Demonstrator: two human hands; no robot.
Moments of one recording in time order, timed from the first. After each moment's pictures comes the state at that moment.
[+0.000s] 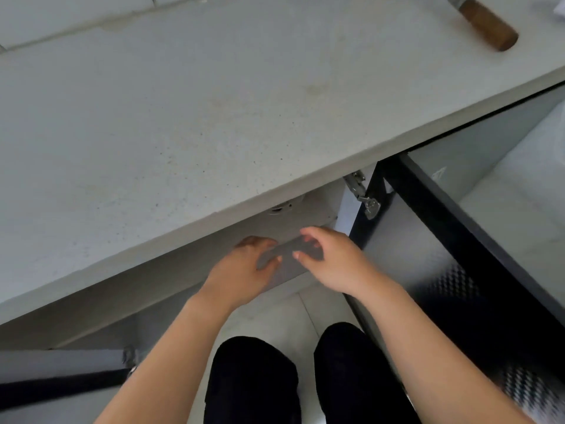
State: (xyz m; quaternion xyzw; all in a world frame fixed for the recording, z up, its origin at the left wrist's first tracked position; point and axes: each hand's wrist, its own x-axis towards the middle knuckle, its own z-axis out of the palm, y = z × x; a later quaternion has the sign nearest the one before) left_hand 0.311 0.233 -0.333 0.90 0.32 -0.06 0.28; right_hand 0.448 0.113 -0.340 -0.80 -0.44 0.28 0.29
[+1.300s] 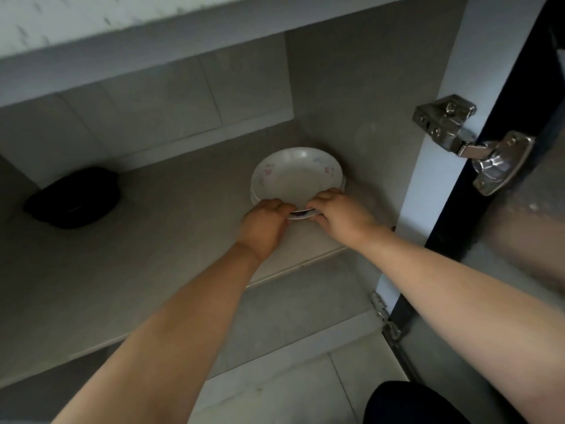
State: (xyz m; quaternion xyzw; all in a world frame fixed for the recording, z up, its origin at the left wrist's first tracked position) left_hand 0.406 0.374 -0.554 0.96 0.23 0.13 0.02; right_hand 0.552 0.273 -0.558 -0.74 -0.64 -0.01 0.20
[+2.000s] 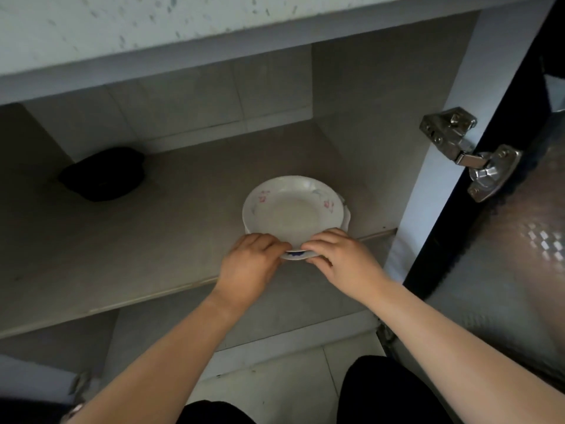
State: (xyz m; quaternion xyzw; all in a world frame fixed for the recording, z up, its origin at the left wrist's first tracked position) left_hand 0.325 0.312 -0.562 0.96 0.22 0.16 0.00; right_hand 0.496 0.206 -0.571 -0.64 -0.70 -0.01 0.30
